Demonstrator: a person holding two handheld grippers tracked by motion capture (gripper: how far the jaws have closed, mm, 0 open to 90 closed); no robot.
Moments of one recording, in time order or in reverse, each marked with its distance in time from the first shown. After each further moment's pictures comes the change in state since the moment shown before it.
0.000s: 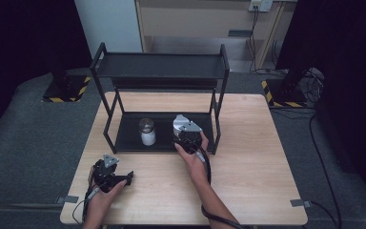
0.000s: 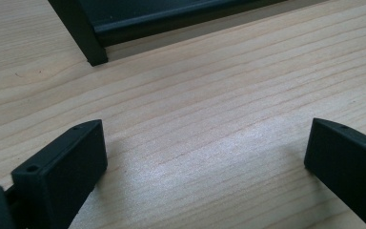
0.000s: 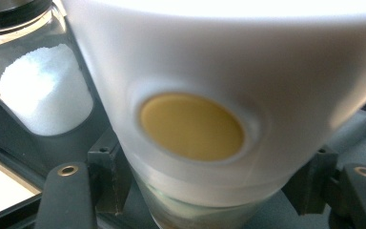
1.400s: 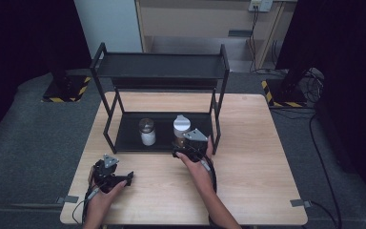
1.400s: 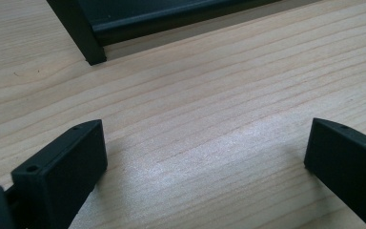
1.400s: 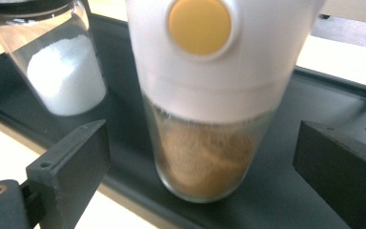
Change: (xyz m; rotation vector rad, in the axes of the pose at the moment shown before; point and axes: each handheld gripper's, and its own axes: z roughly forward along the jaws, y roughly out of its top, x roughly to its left) left arm 0.000 0.000 -0.001 0.001 -0.002 0.002; right arm -0.001 -0.028 -0.024 -0.046 0.015 0.015
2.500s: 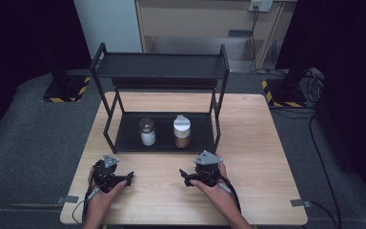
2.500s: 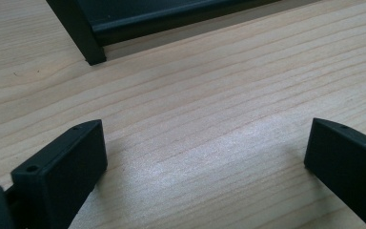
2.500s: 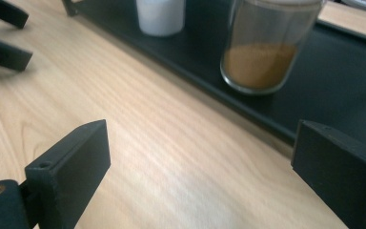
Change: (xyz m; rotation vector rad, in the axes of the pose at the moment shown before) left arm 0.000 0.000 0.000 0.000 -0.001 0.001; right arm -0.035 -0.031 -0.074 0.058 0.223 -0.133
